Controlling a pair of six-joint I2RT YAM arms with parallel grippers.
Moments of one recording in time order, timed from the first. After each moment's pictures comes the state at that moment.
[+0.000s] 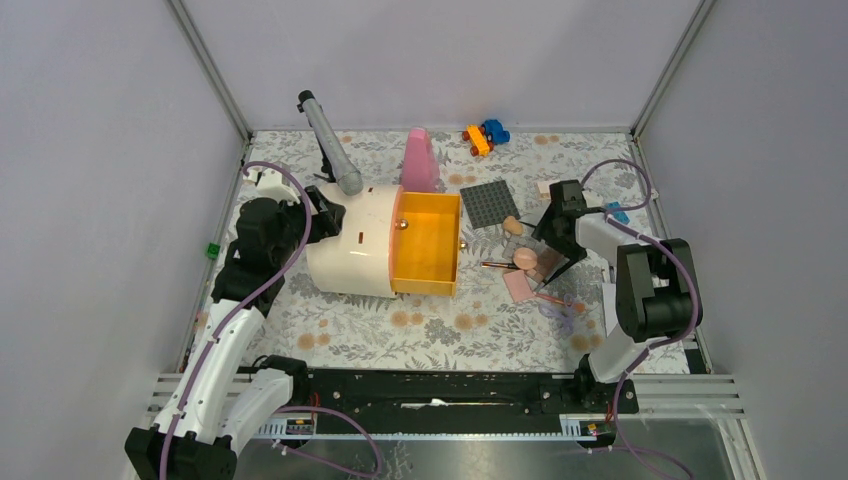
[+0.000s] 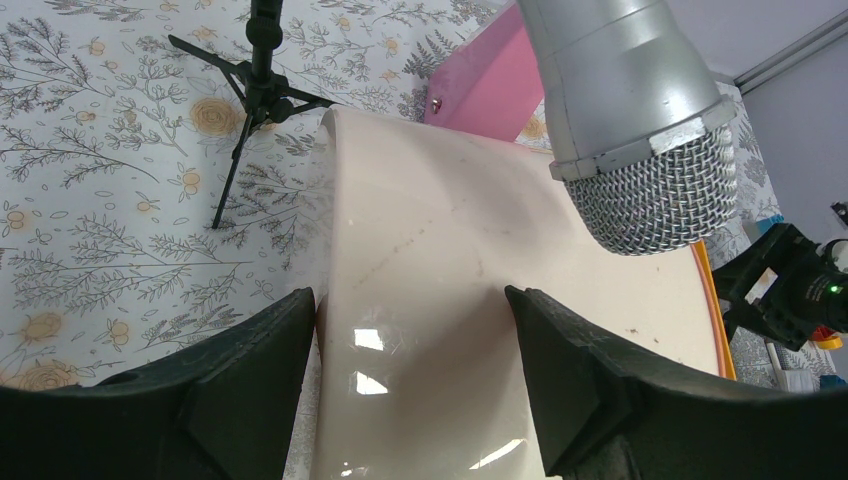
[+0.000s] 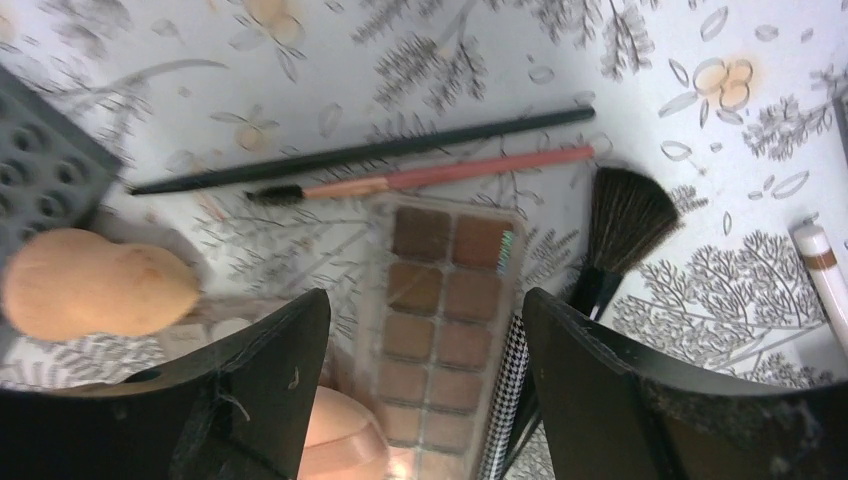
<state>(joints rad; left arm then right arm) -0.19 0.85 0.82 -0.31 0.06 -0.41 0.13 1.67 0.95 -0.37 0.28 0.67</state>
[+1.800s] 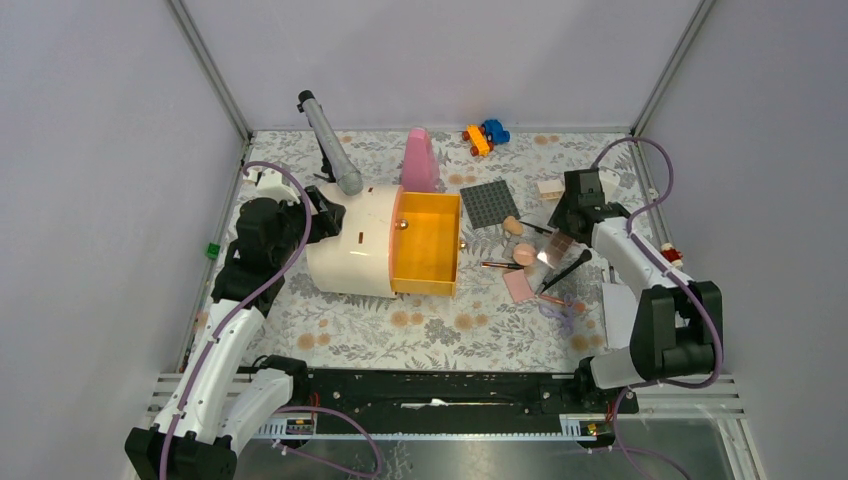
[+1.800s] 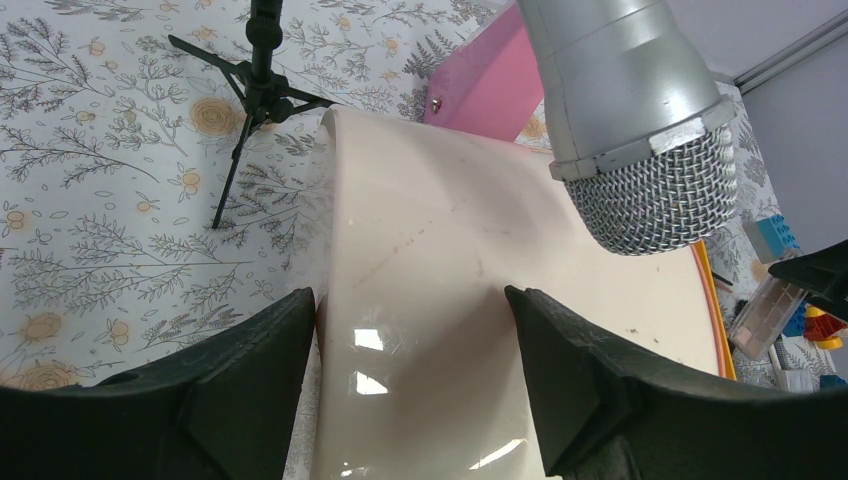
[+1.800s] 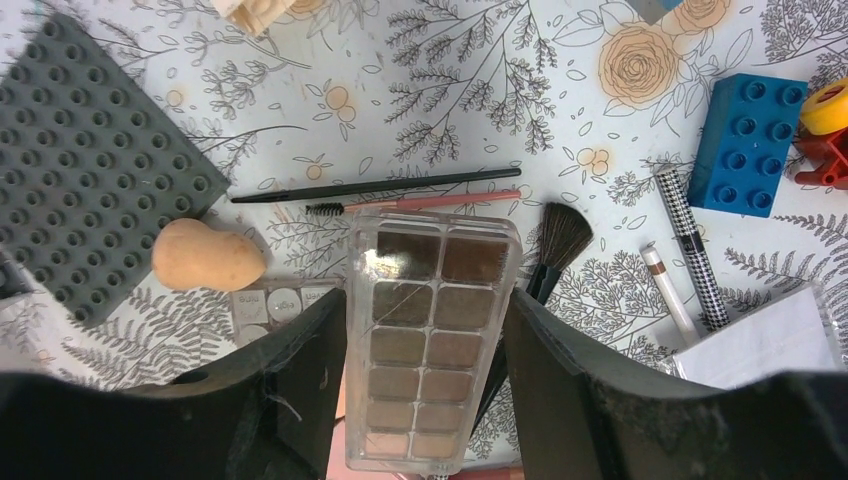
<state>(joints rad) -0.19 0.85 0.82 -0.31 0.06 -0.41 0.13 1.45 0.98 -0.46 0.36 0.54</state>
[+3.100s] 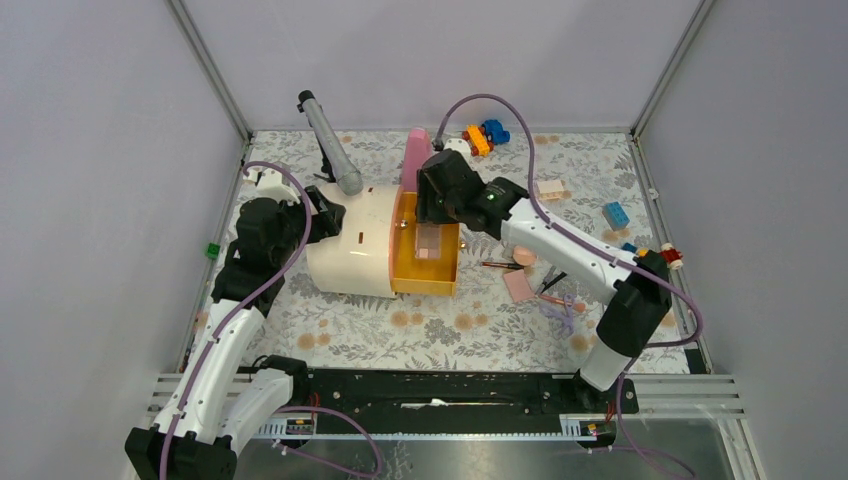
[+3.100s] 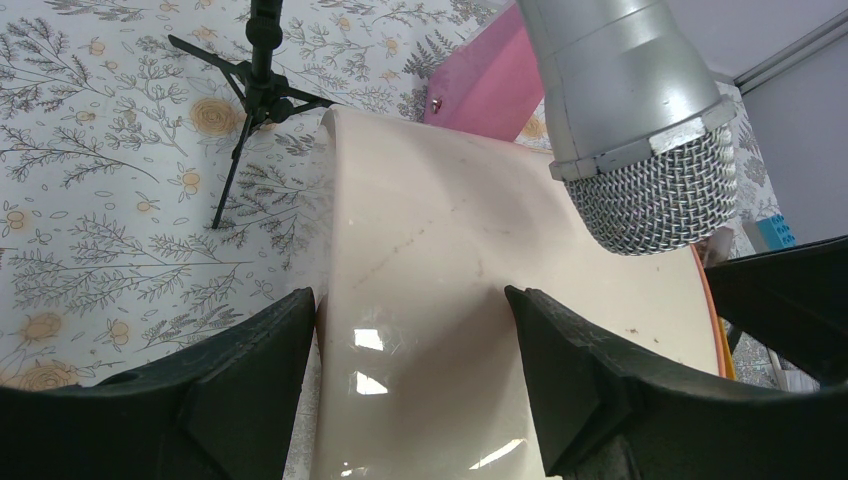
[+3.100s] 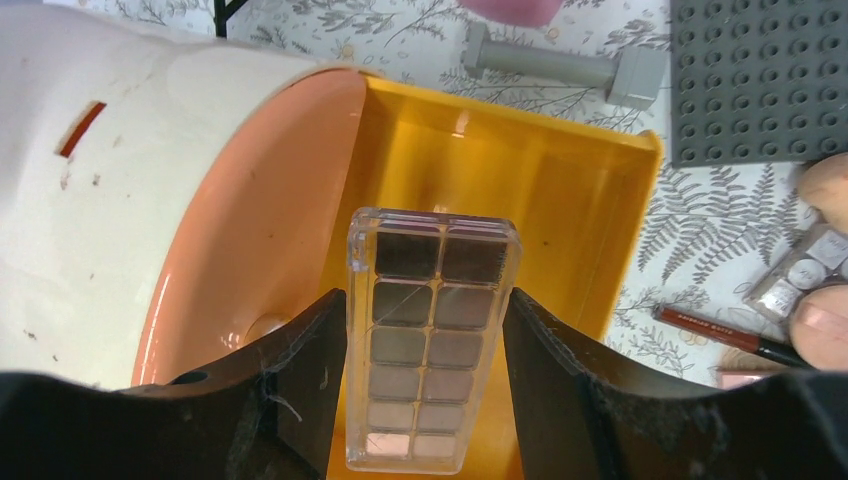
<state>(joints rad) -0.19 0.85 0.82 -0.31 0.06 -0.41 0.83 1.69 1.59 -0.65 0.28 0.61</state>
